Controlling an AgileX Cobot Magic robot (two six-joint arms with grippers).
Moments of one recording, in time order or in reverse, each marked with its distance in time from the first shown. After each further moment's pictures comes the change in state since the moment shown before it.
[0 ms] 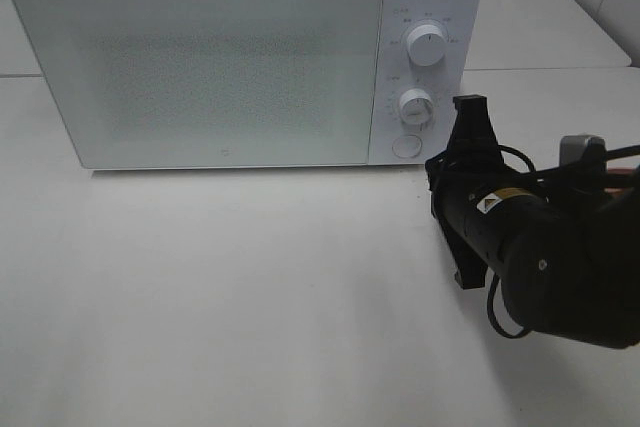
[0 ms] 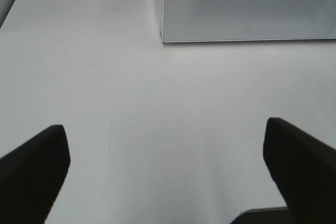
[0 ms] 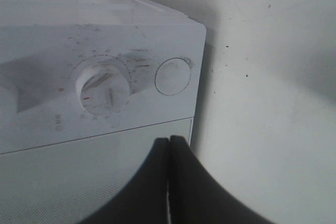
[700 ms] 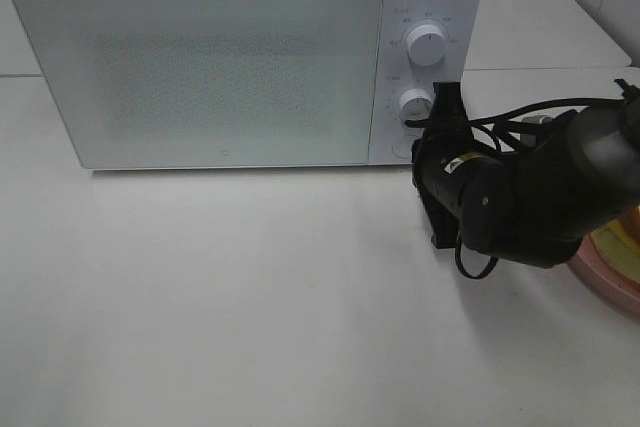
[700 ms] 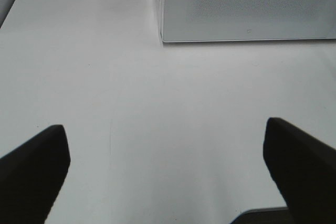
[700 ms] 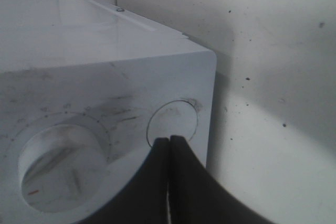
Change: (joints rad) left arm 0.000 0.000 0.000 0.000 0.000 0.000; right arm -0.186 0.212 -0.232 -0.169 0.091 0.068
